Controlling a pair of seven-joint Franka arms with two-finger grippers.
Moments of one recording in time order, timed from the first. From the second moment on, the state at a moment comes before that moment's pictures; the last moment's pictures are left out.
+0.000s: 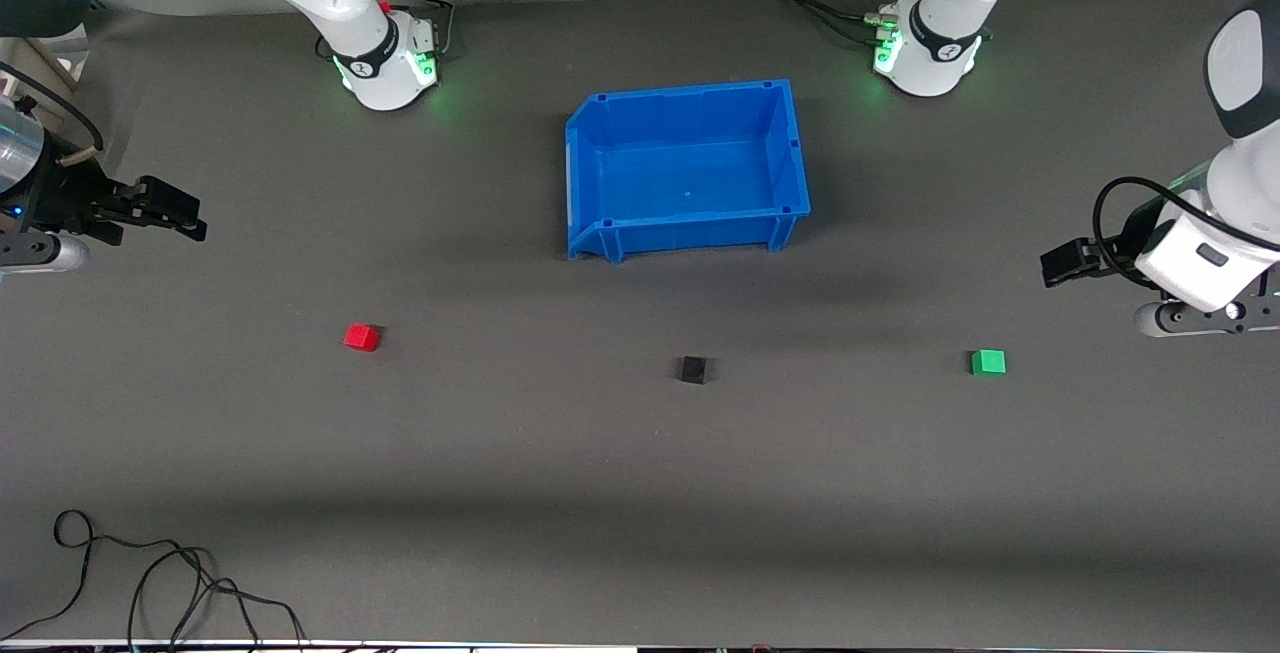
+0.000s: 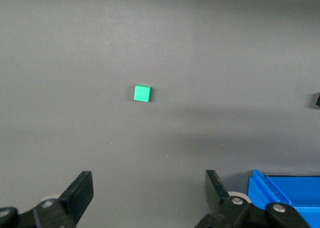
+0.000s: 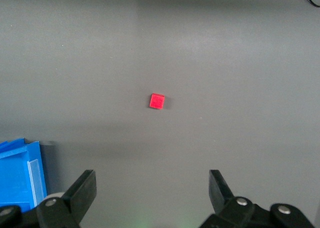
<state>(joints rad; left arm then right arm) 0.02 0.13 -0.10 -1.60 0.03 1.65 -0.15 0.07 0.01 -0.06 -1.59 -0.01 1.55 0.01</state>
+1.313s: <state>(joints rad) 0.11 0.24 -0.08 -1.65 0.04 1.71 -0.61 0.08 0.07 -0.06 -1.66 -0.01 1.69 0.03</state>
